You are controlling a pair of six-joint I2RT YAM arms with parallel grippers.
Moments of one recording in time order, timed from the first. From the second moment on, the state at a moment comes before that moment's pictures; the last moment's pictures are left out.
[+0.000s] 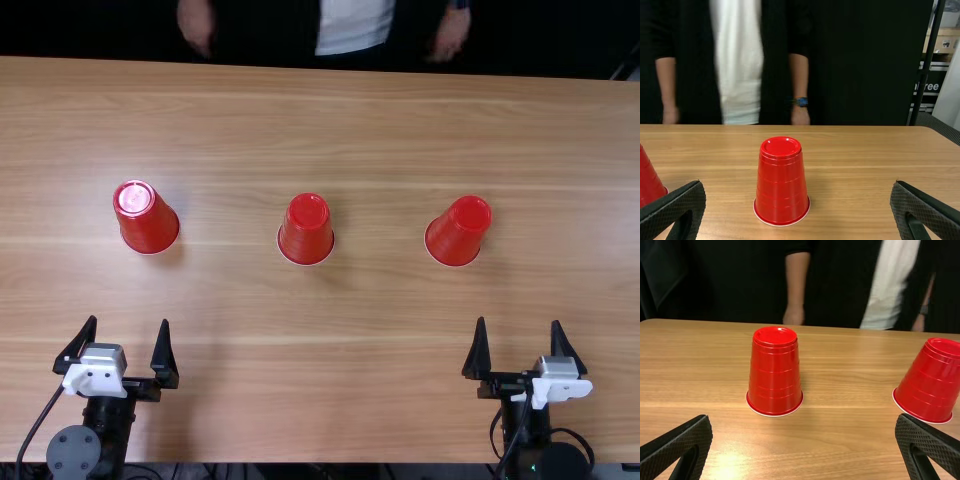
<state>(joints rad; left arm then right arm) -0.02 0.01 0.02 -0.06 0.05 -0.10 -0.05 0.01 0.03 0.07 -0.02 -0.05</state>
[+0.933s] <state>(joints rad) -0.02 0.04 0.20 -0.23 0.06 -0.10 -0.05 0.01 0.16 -0.01 -0.02 -0.05</state>
